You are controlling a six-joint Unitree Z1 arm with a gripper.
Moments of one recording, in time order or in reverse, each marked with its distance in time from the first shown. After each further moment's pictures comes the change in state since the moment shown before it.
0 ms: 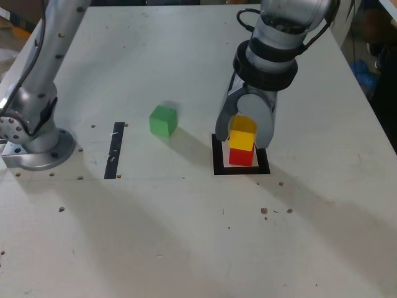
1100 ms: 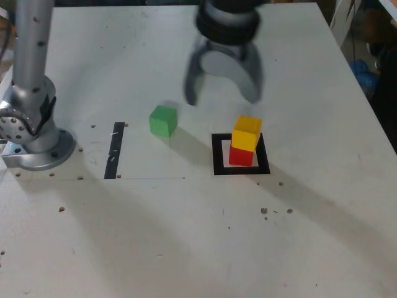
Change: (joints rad) arm 0.087 -0.260 0.182 0.043 0.024 0.024
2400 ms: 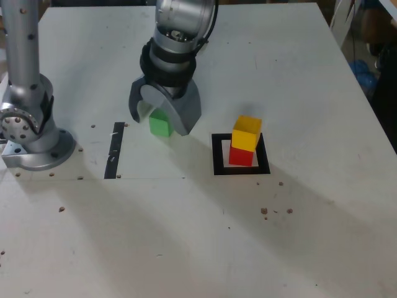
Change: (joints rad) arm 0.082 -0.066 0.575 -0.422 0.116 0.327
